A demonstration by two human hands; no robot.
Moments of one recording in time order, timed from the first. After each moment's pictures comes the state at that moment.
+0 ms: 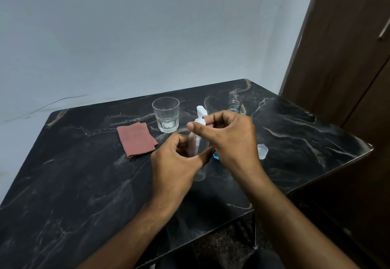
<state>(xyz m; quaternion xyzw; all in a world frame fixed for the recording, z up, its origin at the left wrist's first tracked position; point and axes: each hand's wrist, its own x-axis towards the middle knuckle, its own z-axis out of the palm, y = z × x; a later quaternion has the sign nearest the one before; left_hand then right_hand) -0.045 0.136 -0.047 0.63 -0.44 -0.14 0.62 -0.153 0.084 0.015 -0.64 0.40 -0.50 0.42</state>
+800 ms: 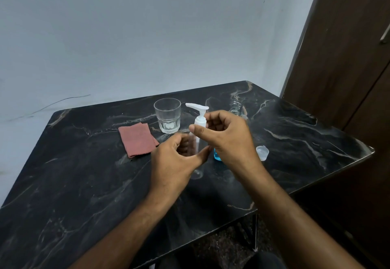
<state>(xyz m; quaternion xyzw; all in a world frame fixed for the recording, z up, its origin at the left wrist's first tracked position) -0.036 0.136 -0.042 0.62 -0.47 -0.16 0.60 -0.155 0.079 0.012 -0.66 0.36 -0.47 0.46</state>
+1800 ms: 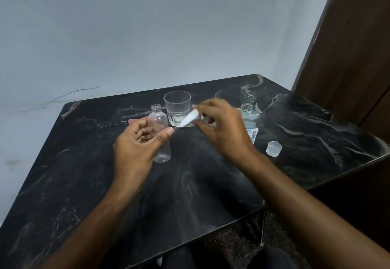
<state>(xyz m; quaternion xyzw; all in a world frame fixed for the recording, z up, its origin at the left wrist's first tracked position) 0.041 0.156 -0.044 0.60 -0.39 -0.16 0.68 -0.126 0.039 -0.012 -0.85 0.26 -0.44 0.13</state>
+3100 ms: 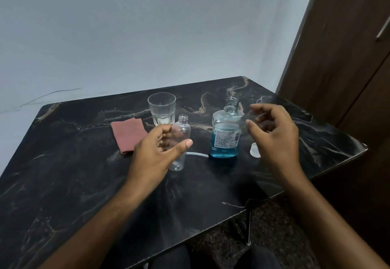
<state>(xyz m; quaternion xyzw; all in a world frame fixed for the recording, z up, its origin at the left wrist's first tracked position) 0.005 0.128 -0.063 0.57 -0.51 -0.24 0.60 -0.233 0.034 -0.017 -0.70 0.42 -0.55 0.20</state>
